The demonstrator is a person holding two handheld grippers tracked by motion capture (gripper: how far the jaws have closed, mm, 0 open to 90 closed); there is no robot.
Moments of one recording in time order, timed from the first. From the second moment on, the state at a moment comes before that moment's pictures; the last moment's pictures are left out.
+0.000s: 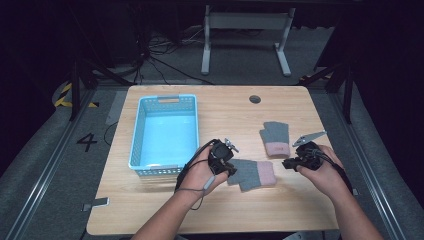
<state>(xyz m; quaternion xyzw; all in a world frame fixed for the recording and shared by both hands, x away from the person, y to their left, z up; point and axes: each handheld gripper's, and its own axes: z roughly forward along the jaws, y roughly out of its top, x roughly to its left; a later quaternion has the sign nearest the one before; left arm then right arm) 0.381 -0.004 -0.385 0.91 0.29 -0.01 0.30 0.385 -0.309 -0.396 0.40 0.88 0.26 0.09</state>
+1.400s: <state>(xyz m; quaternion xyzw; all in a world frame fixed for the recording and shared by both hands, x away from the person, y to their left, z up) 0.374 0.048 -0.357 0.88 0.33 0.00 0.33 0.482 -0.299 -0.383 0.55 0.79 0.23 0.10</state>
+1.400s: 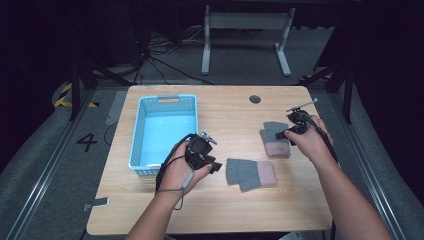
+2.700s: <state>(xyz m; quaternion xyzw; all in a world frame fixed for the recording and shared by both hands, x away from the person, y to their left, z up) 0.373 0.050 -0.357 0.88 0.33 0.00 0.33 0.512 -0.306 -0.420 0.59 0.78 0.20 0.08</state>
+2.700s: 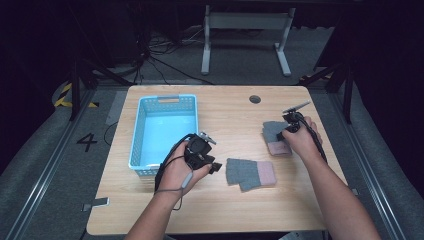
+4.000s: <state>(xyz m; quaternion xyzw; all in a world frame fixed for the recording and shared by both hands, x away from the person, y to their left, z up) 0.370 0.056 -0.351 0.88 0.33 -0.01 0.34 0.436 -0.288 -0.319 0.42 0.86 0.27 0.09</state>
